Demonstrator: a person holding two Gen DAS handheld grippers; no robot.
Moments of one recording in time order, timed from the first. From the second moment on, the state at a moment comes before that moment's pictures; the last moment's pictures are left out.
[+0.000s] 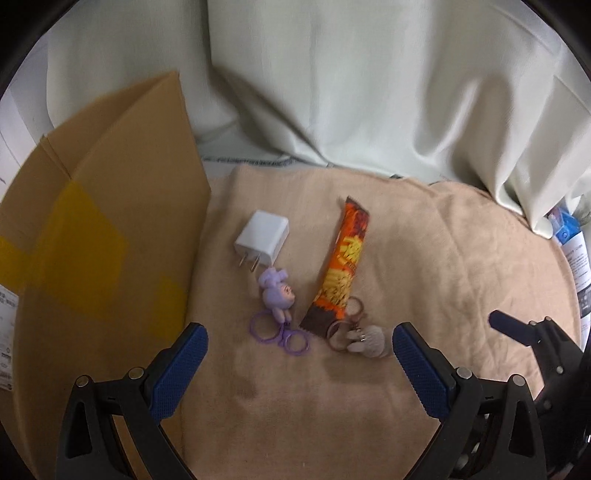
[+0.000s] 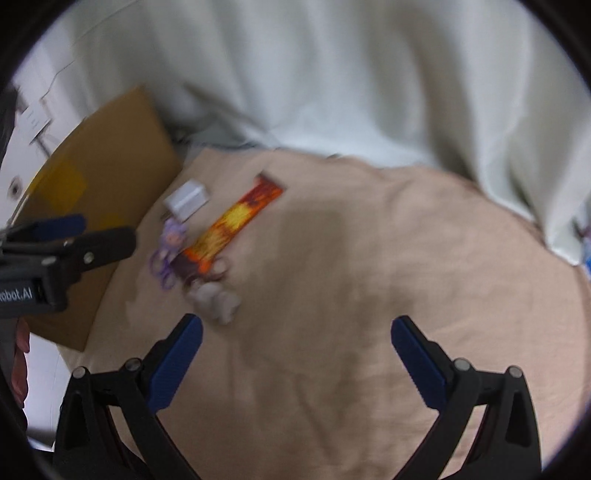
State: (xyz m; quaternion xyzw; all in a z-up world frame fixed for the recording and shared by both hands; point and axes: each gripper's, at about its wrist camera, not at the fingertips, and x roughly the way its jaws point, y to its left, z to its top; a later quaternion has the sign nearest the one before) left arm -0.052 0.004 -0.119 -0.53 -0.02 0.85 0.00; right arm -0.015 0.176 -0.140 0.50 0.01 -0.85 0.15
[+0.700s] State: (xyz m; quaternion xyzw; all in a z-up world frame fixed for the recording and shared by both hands) left arm -0.060 -0.011 -0.163 -0.55 -0.05 0.83 -0.01; right arm -0.029 0.117 -0.181 0.50 0.03 -0.83 0.25
